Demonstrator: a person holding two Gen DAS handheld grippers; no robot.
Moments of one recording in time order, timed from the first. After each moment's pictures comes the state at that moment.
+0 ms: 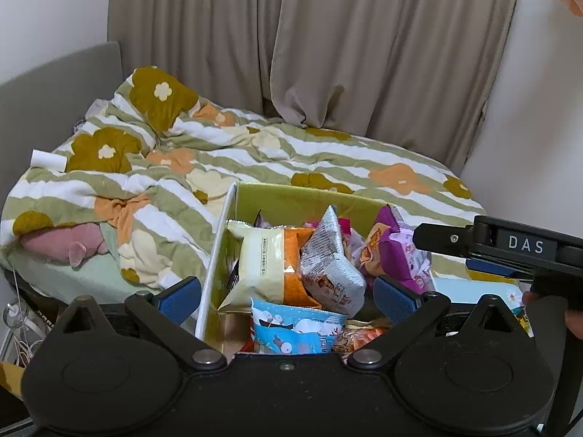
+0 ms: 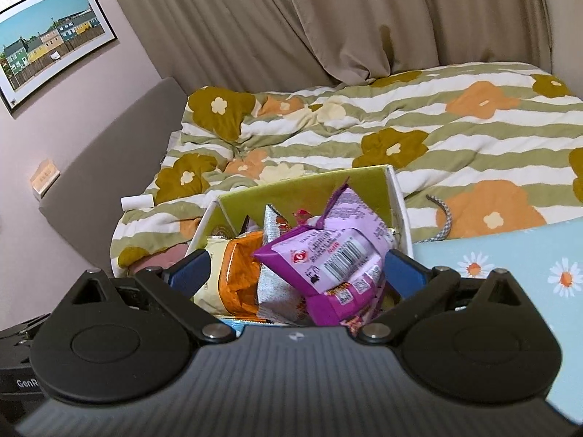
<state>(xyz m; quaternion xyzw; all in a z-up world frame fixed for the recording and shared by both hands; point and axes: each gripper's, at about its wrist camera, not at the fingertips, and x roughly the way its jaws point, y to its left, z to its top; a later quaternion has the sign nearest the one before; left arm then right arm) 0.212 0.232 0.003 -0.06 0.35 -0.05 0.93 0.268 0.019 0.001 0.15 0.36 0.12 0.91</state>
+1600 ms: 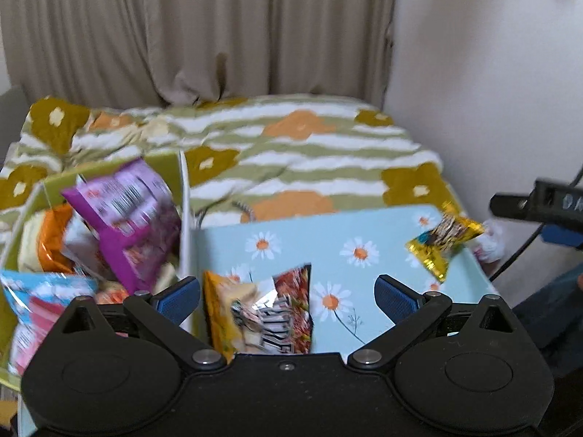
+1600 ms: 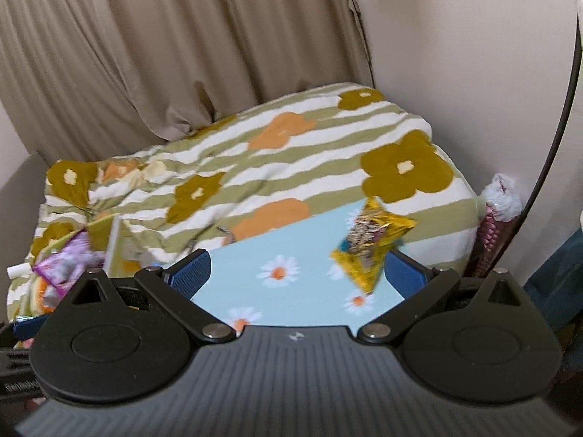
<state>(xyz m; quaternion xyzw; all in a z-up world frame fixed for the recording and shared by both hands) 0.177 -0.041 -0.044 0.05 0.39 -0.13 0.91 0.142 -0.264 -0.013 0.18 0.33 -0.11 0.92</state>
